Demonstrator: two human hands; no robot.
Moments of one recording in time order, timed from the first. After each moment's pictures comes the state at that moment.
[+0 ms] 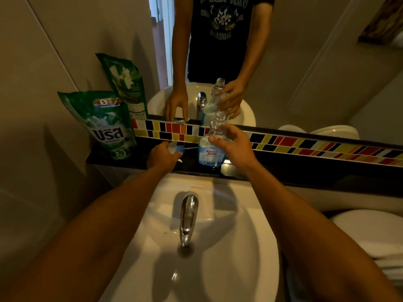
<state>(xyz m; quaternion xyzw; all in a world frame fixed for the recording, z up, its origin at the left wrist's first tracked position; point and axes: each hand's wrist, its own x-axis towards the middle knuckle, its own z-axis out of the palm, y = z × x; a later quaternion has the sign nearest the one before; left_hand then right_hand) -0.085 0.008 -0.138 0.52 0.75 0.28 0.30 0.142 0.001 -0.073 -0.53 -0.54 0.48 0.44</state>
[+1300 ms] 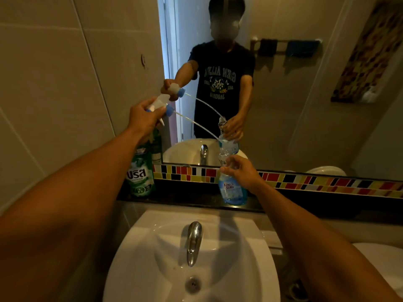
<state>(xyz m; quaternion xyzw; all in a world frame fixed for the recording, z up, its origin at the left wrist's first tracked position) -0.139 -0.019 0.148 0.53 0.52 0.59 0.32 0.180 -0.061 0.018 -0.52 -0.65 0.39 0.39</state>
